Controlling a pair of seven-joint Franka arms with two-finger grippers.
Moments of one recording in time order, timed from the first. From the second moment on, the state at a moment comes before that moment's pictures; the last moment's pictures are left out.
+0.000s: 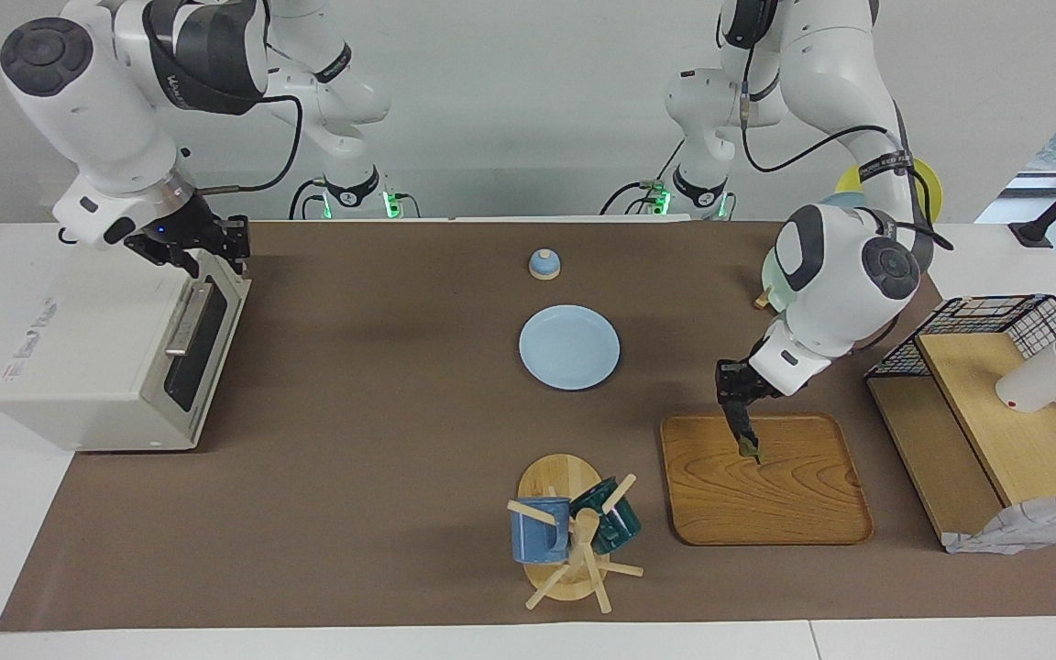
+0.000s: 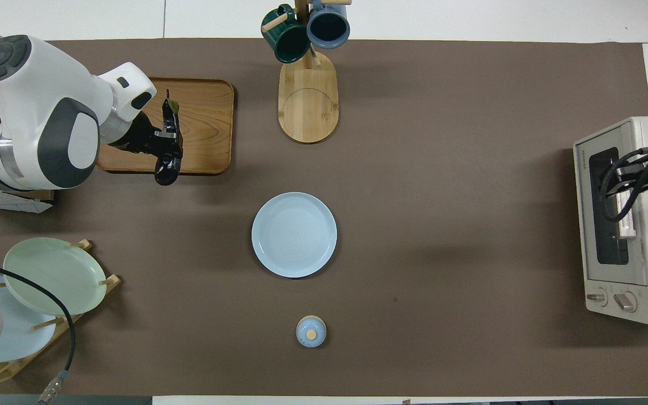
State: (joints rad) left arm -0.17 0.39 -0.01 -1.66 -0.18 2.00 0.01; right arm -0.07 0.07 0.04 -1.56 -0.08 1.46 -0.17
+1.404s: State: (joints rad) left arm -0.16 0.53 0.05 -1.62 -0.13 2.24 0.01; right arm 0.02 0.03 -0.04 -1.60 -0.08 1.50 -0.13
